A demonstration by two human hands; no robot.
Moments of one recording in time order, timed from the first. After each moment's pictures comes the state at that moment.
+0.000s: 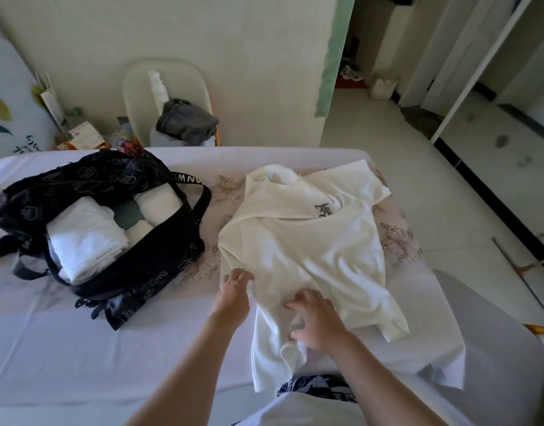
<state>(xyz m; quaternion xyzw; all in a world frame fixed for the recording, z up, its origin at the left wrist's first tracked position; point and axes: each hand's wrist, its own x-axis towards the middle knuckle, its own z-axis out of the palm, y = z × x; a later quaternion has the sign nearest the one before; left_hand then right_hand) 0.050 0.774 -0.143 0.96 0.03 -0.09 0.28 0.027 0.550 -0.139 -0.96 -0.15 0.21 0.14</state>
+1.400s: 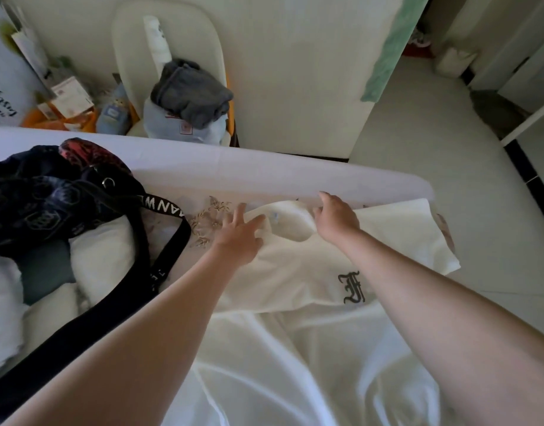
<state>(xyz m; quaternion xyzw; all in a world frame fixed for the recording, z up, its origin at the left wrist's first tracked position) 0.391 0.773 -0.131 0.98 0.05 -0.19 0.09 0.472 0.566 -0.120 -0.97 -0.03 0.13 0.18</state>
